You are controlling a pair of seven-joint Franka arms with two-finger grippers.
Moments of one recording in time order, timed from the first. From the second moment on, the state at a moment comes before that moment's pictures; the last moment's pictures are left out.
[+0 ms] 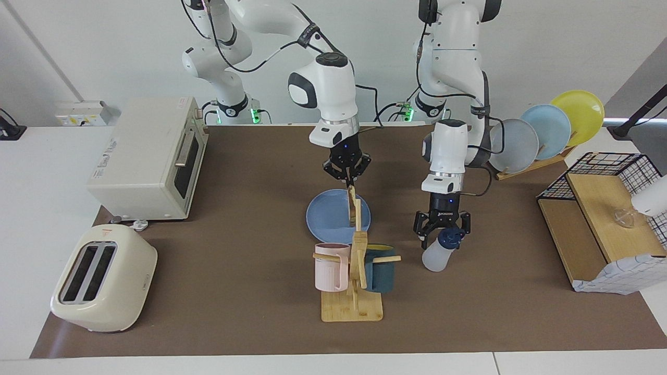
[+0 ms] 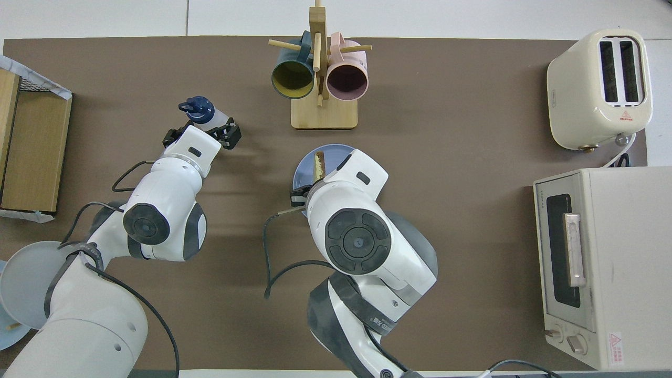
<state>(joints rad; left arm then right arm) -0.75 0.40 0.44 -2.22 -0.16 3.35 -0.23 0.67 0.22 0.01 -1.88 -0.12 2.42 0.66</state>
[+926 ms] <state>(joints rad) -0.75 0.45 0.45 -2.17 -0.19 3.38 -0.24 0.56 0.17 0.00 -2.01 -0.12 2.42 0.66</state>
